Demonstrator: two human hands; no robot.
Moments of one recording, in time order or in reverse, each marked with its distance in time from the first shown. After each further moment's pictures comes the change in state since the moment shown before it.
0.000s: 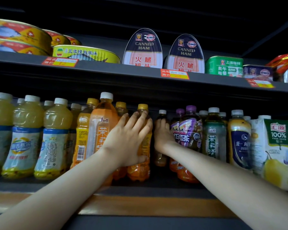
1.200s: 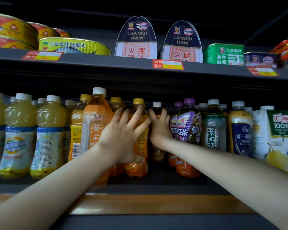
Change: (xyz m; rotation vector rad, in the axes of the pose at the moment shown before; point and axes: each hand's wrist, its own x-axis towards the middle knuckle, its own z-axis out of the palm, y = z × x) left_hand 0.006 0.002 0.000 0.078 -0.124 0.007; right_hand -0.006 -0.002 -0.003 0.284 0.107 -0.009
